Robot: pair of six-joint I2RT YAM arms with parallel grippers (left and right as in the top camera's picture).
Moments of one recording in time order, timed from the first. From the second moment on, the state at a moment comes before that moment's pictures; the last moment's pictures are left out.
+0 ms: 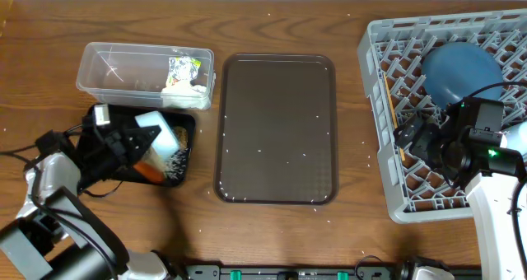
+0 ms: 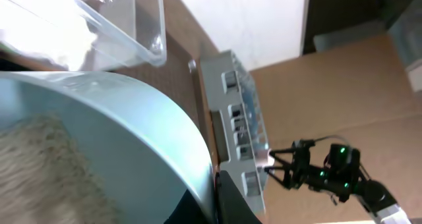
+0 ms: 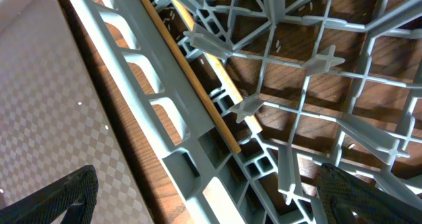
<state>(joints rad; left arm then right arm) 0.69 1.63 0.86 -0.85 1.43 0.39 -0.19 1.21 0.89 -0.80 -0.19 0.41</state>
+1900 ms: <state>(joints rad) 0.70 1.64 0.84 -1.03 1.46 0.63 -0.19 1.21 0.89 -0.82 -0.19 0.41</state>
